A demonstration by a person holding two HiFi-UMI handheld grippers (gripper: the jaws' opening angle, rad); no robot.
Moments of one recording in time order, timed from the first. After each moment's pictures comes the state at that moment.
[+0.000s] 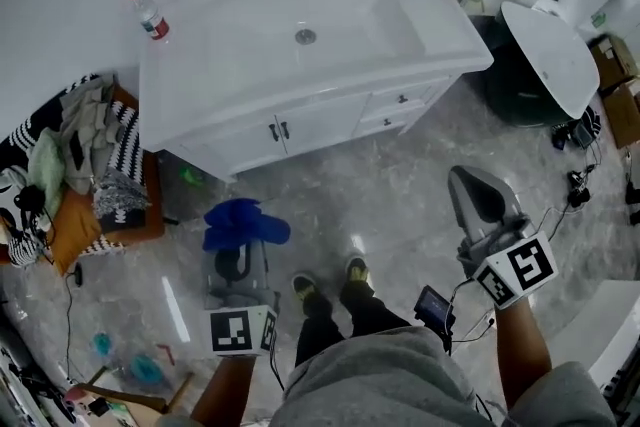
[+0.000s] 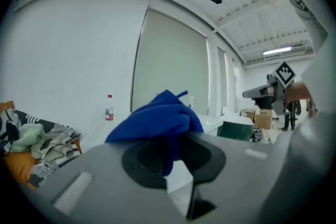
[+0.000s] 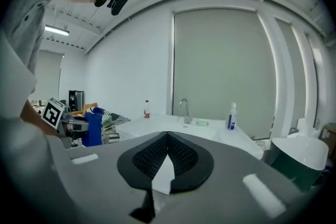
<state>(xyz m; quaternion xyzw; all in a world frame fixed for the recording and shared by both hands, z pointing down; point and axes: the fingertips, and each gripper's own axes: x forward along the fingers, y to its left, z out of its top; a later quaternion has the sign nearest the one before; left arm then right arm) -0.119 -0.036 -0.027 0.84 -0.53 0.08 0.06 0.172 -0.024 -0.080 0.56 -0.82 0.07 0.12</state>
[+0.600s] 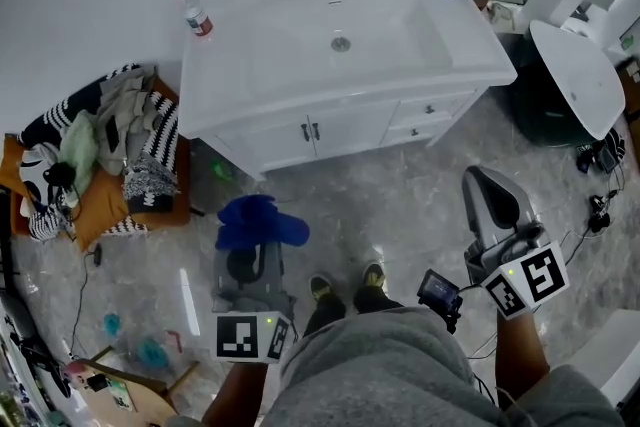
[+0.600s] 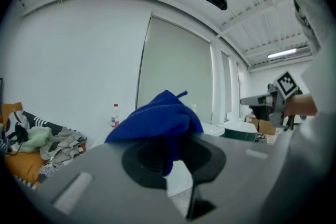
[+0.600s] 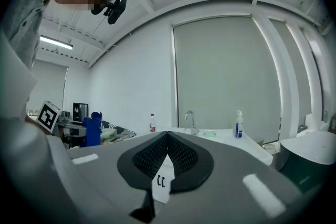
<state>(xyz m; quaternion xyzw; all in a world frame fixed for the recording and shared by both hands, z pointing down) -0.120 -0.007 -0.088 0.83 -0.56 0.06 0.05 0.157 -0.014 -0.126 0.55 -0.83 0.05 0.06</state>
